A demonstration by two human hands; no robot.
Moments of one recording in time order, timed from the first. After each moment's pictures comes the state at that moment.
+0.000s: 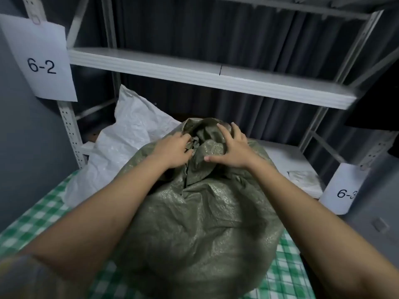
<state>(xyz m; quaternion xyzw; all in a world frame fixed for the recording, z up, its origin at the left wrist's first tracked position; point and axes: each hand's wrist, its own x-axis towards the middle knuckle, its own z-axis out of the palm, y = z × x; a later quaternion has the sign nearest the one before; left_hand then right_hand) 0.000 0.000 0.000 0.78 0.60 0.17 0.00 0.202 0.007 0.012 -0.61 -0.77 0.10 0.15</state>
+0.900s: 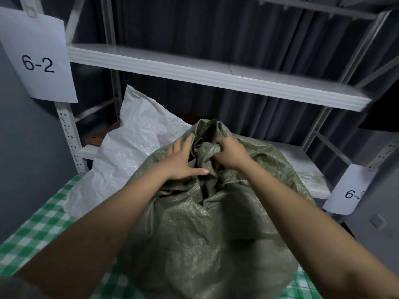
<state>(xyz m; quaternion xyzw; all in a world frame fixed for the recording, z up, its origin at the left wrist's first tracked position) -0.050 0.022 -0.030 0.76 0.59 0.17 0.21 0.125 0.035 0.005 -0.61 -0.76 0.06 0.18</state>
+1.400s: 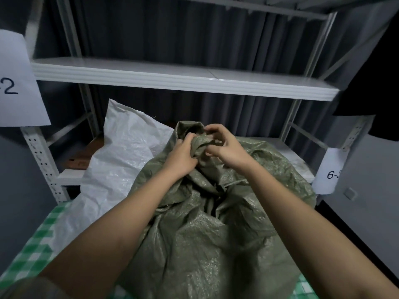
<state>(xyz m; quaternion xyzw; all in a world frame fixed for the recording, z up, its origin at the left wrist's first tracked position) -0.063 0.064 -0.020 0.78 0.48 0.34 0.21 0.083 0.021 0.014 -0.49 -0.64 0.34 0.49</state>
